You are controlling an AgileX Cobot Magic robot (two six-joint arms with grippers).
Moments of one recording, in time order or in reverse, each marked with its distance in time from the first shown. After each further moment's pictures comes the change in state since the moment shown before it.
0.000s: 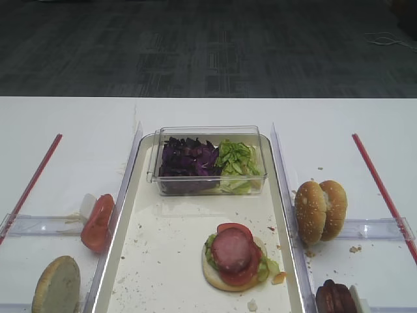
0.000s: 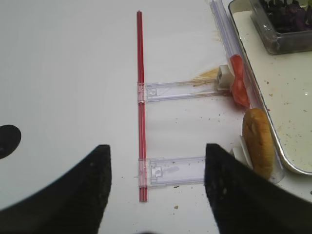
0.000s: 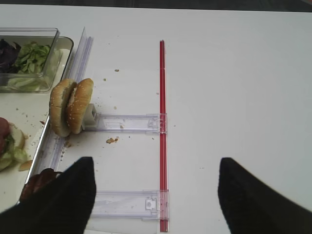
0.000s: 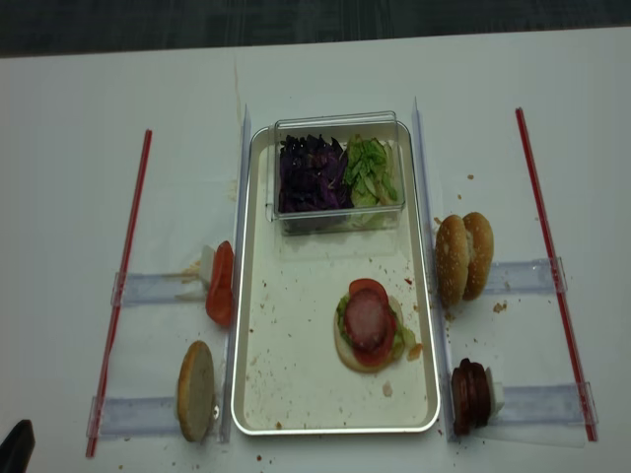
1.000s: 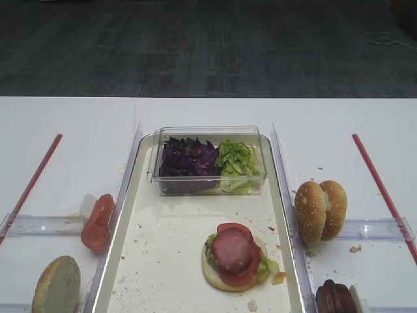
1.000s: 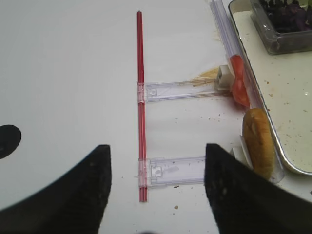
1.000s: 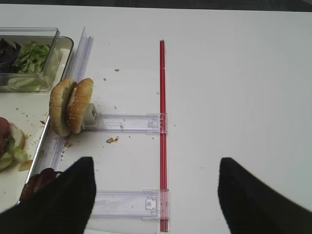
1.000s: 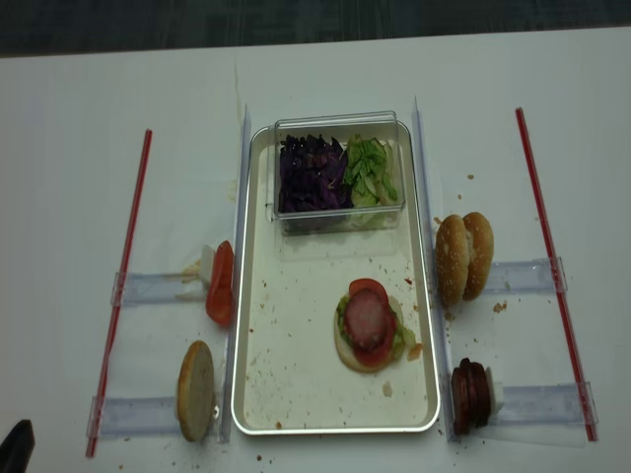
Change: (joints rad) left arm 0.000 0.000 0.000 0.000 0.000 0.000; right arm 0.000 -0.001 0.000 0.000 0.002 0.000
